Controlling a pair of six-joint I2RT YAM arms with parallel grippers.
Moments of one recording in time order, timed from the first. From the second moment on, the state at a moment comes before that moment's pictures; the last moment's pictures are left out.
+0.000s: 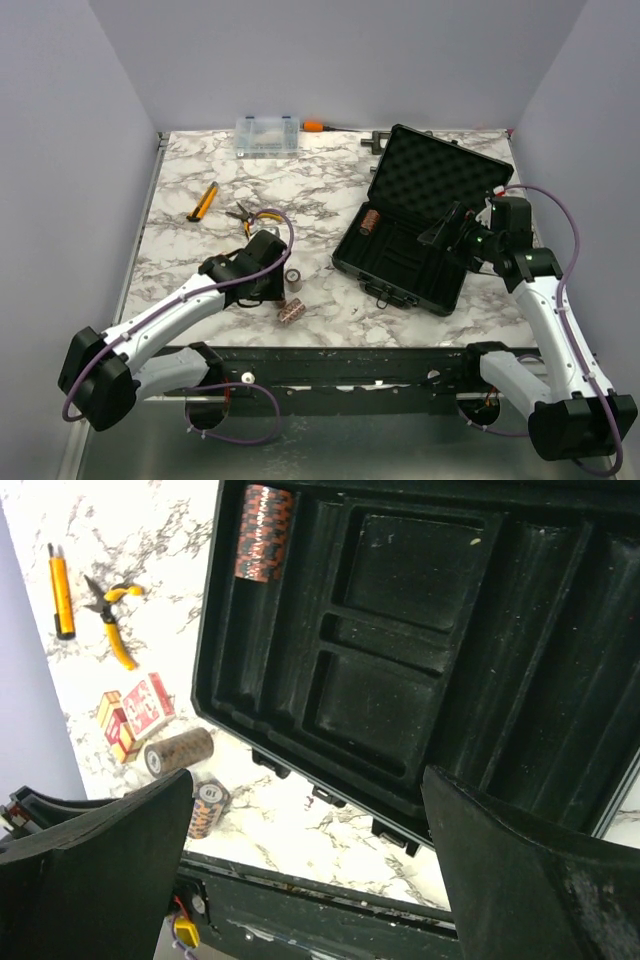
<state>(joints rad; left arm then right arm) -0.70 1.11 0.74 -0.71 -0.15 -0.65 0.06 0.93 0.87 -0.70 -0.30 0.63</state>
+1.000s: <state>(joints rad) -0.70 0.74 0.81 -1.00 0.16 -0.53 0.09 1.03 1.12 -0.77 -0.64 0.73</state>
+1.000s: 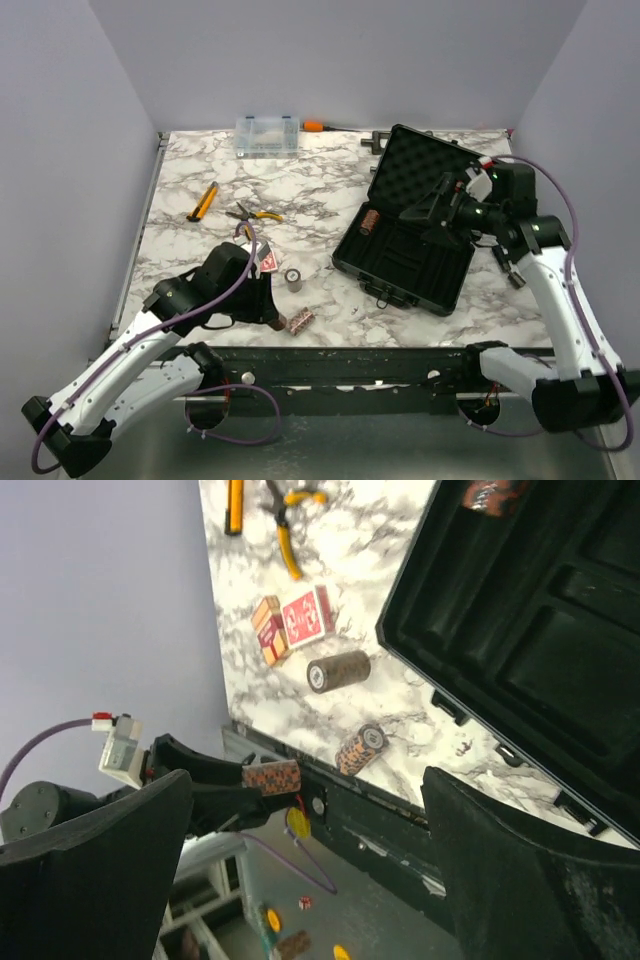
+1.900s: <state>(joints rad) -0.70 0.93 1.17 -1.03 0.43 -0.51 0.53 1.09 1.24 -0.58 -0.57 0.34</state>
